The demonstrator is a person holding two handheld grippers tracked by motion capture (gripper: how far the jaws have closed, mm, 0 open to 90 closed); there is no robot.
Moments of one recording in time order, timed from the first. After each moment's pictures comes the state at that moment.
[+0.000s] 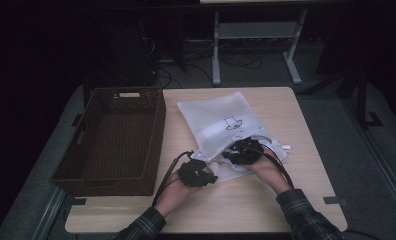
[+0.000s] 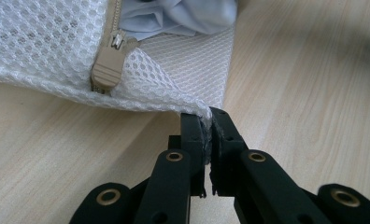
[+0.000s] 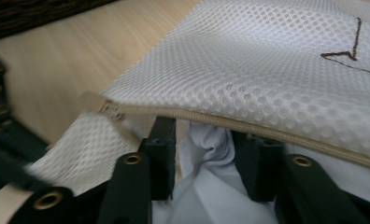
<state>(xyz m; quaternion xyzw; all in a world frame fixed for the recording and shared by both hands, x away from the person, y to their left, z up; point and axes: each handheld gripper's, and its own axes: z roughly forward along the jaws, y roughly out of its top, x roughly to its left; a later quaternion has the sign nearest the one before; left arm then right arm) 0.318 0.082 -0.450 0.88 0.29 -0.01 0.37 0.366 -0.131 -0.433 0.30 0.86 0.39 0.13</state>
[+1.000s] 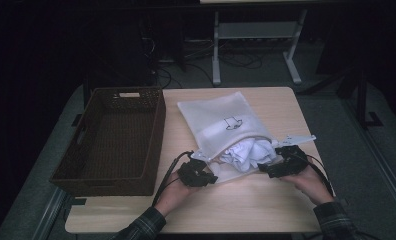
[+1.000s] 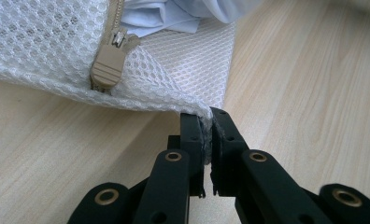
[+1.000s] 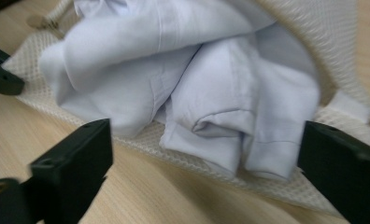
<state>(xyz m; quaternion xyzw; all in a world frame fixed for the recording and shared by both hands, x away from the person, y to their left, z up) 0.319 0.082 -0.452 0.88 0.29 -0.02 0.37 0.329 -0.240 -0.436 0.41 0.82 0.38 0.12</state>
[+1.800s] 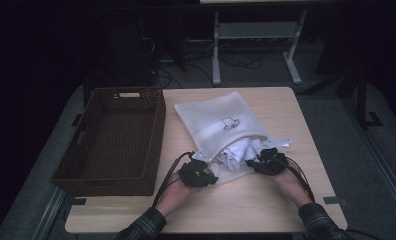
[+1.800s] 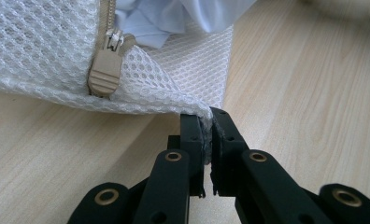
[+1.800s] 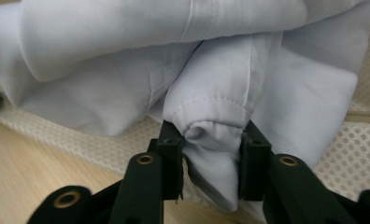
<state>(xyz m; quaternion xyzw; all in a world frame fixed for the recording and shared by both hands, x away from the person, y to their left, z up) 0.319 0.080 -0.453 0.88 0.29 -0.02 0.36 0.339 -0.194 -0.458 0.41 0.83 0.37 0.13</state>
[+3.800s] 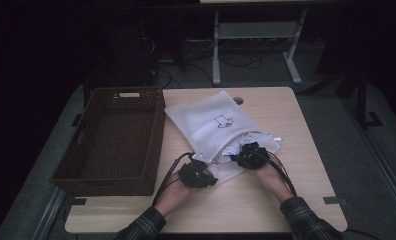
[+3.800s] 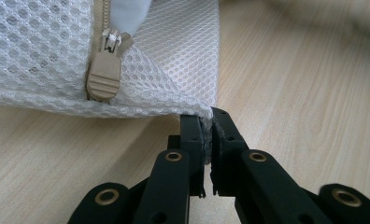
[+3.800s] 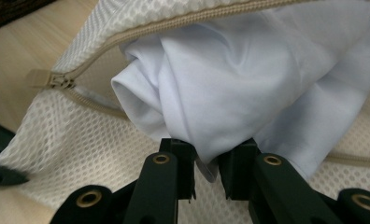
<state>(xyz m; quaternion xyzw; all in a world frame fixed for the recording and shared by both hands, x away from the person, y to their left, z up) 0.318 0.080 -0.455 0.89 0.29 -0.02 0.35 0.357 -0.146 -0.454 0.39 0.83 0.38 0.13</state>
